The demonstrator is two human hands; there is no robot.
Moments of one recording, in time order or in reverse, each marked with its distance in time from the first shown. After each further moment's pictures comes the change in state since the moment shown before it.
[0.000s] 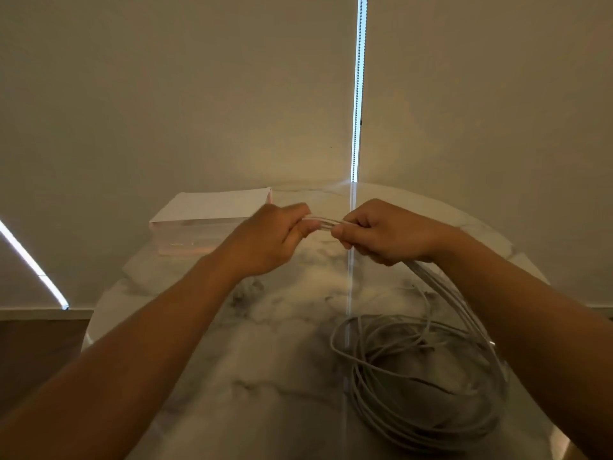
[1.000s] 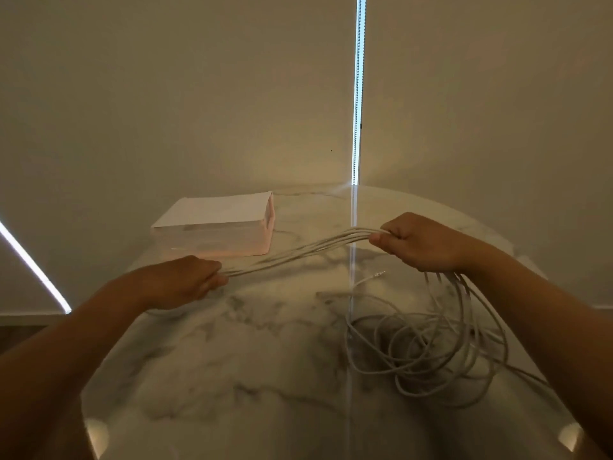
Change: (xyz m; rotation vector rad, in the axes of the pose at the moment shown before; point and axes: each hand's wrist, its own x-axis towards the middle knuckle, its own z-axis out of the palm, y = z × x) left_hand -0.082 -0.097 -0.044 0.267 -0.601 -0.326; right_hand -0.015 0.046 -0.012 -0.258 0.142 0.062
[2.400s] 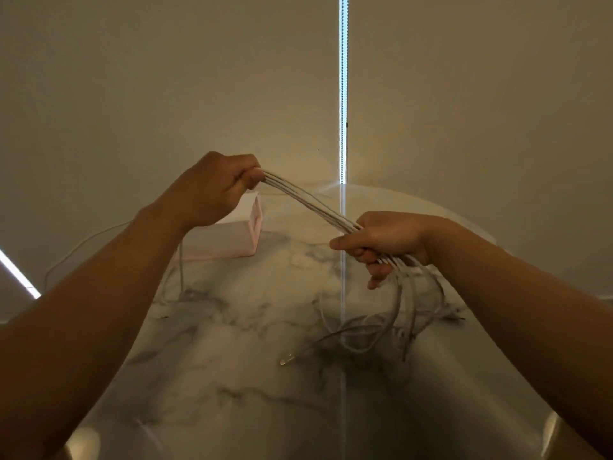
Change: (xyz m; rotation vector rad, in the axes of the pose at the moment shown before) left_hand 0.055 0.081 -0.097 -0.165 0.661 0.314; right_hand 0.004 -0.031 -0.009 0.570 -0.385 0.287
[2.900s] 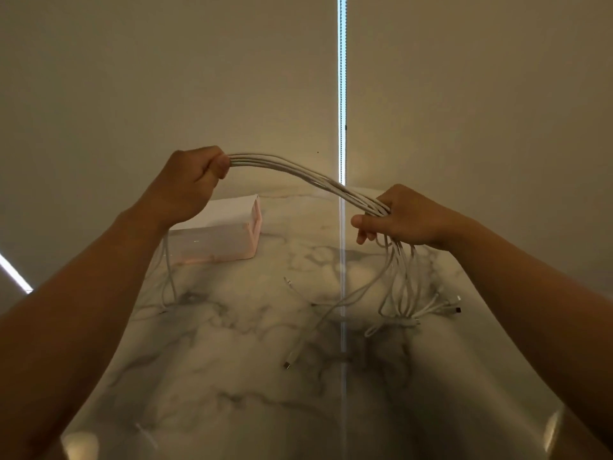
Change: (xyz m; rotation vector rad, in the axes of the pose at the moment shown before) left_hand -0.006 -0.030 -0.008 -0.066 0.133 -0.179; right_hand 0.001 0.016 -0.032 -0.333 0.414 -0.333
